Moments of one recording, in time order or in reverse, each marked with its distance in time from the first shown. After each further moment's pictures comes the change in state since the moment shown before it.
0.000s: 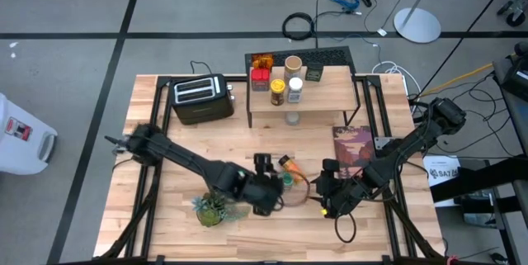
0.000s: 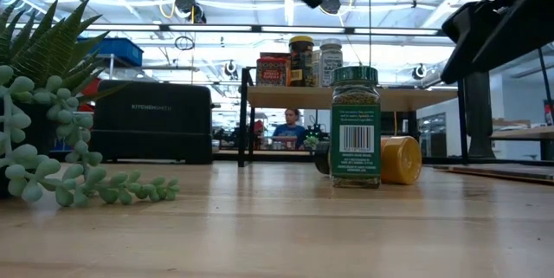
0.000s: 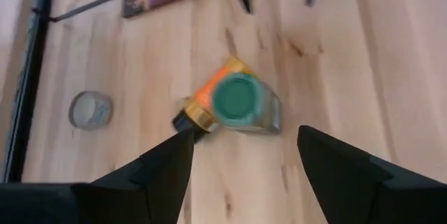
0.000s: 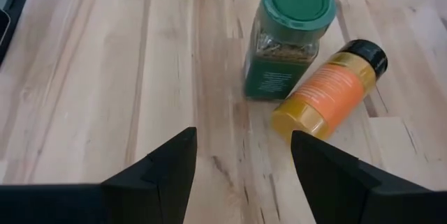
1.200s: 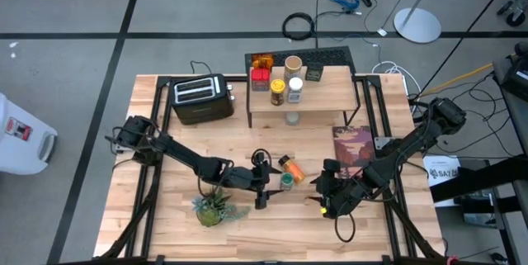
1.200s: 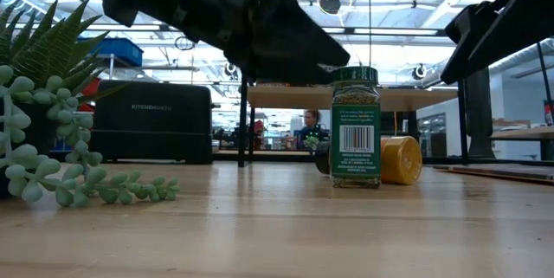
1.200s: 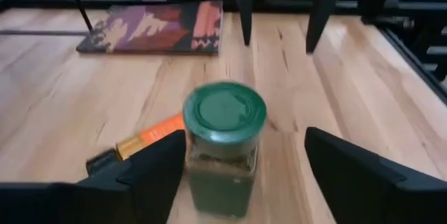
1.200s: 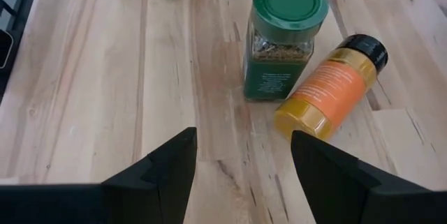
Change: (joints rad) left arm 0.093 -0.124 -0.860 1.374 0.186 -0.019; right arm 0.003 -0.001 0.000 0.006 0.007 0.070
